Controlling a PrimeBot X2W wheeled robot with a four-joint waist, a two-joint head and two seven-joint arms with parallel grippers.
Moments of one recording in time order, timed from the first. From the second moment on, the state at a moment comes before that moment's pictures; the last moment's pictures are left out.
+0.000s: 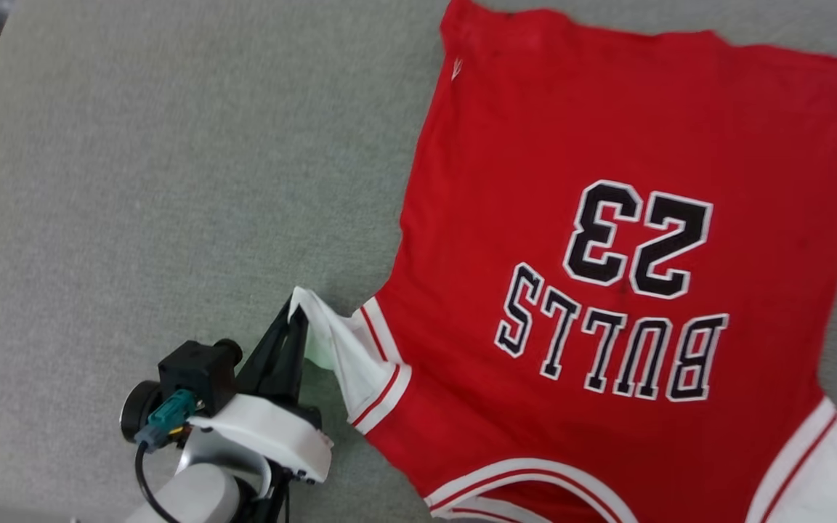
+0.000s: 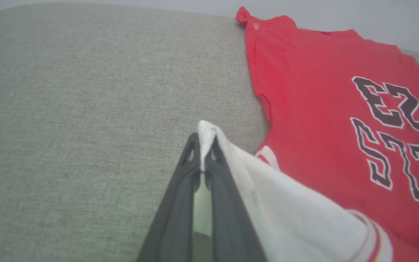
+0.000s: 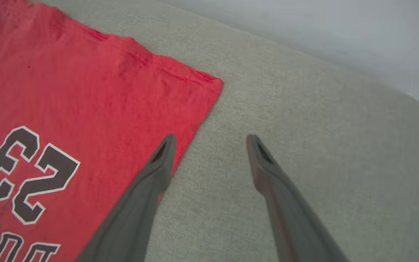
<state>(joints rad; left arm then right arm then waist) -0.28 0.51 -0.68 -0.02 -0.75 0.34 -0.26 -0.79 -0.79 0.19 0.21 0.72 0.13 0.81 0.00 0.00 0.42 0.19</state>
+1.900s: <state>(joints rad) -0.04 0.47 -0.53 0.04 -0.72 0.30 -0.26 0.09 -0.90 0.16 0.10 0.89 0.13 0.42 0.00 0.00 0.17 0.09</state>
